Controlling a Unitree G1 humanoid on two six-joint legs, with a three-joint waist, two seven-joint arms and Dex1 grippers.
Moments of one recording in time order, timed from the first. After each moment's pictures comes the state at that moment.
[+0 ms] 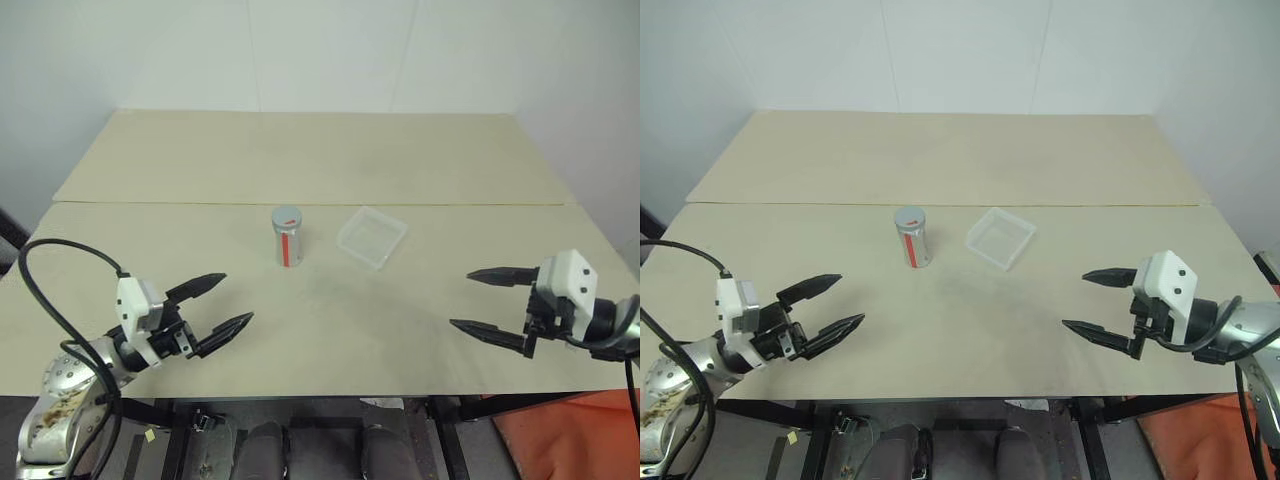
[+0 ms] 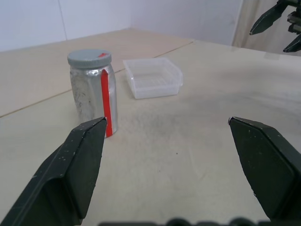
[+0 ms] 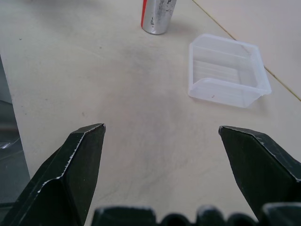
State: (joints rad) left arm 0.14 0.60 0.29 -0.37 -0.63 0.21 -0.96; right arm 0.05 -0.94 -0.36 -0.38 0.51 0.35 1.11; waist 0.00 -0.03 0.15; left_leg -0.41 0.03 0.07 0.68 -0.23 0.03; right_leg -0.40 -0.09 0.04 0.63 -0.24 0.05
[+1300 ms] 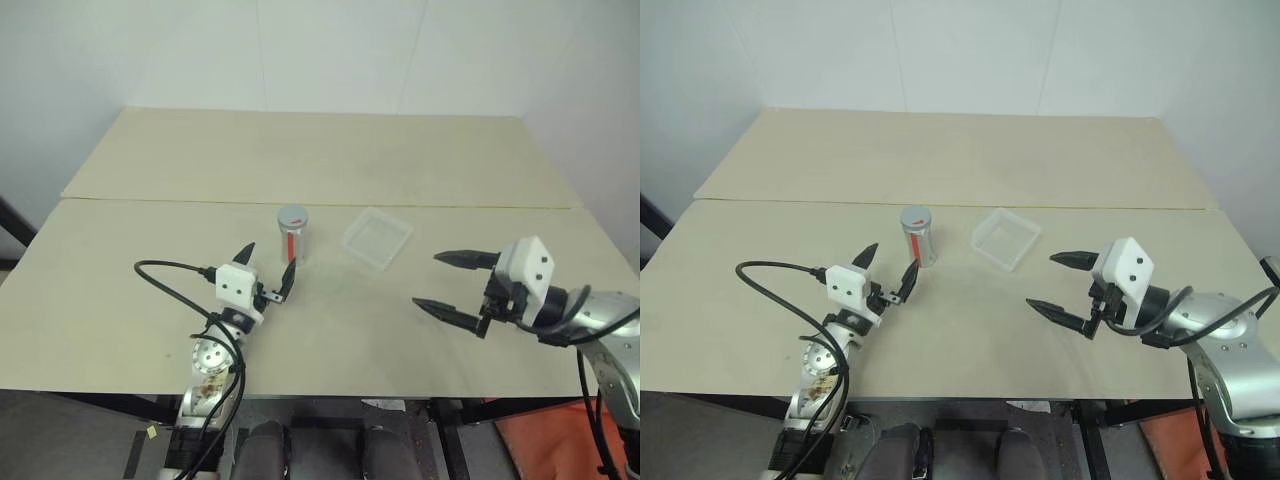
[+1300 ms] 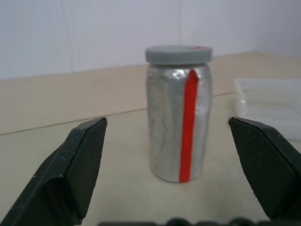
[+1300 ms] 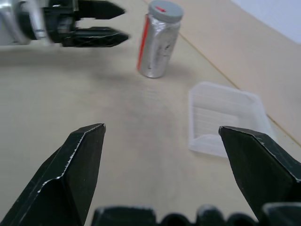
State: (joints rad) left arm -0.14 0.08 0.00 0.02 -0.06 -0.18 -0.28; right arm -0.05 -0.82 -0.21 -0.47 0.49 0.37 0.95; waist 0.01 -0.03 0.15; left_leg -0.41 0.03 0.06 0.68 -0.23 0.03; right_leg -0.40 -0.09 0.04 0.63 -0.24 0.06
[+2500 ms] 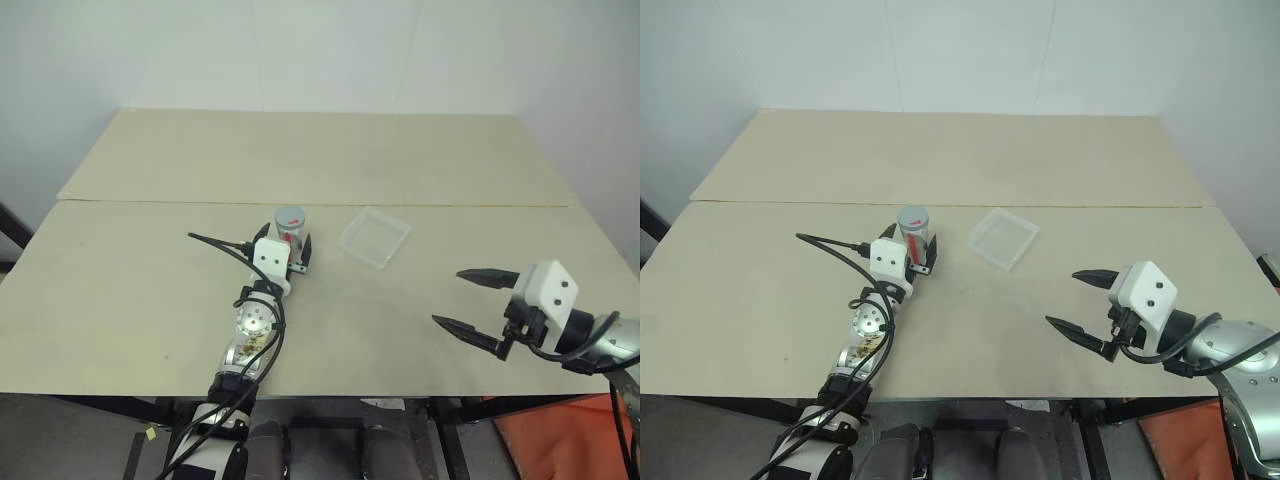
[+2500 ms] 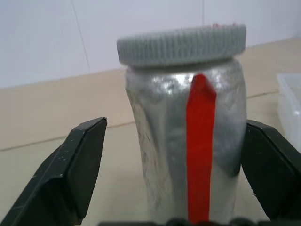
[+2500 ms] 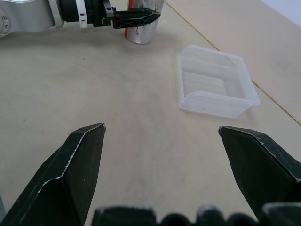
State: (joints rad) left arm -0.43 -0.01 -0.04 0.46 0.12 -0.35 0.00; right arm 0.12 -0.86 -0.33 -0.54 0.45 0.38 0.91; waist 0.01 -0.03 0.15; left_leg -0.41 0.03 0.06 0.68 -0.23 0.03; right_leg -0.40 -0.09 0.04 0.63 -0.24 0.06
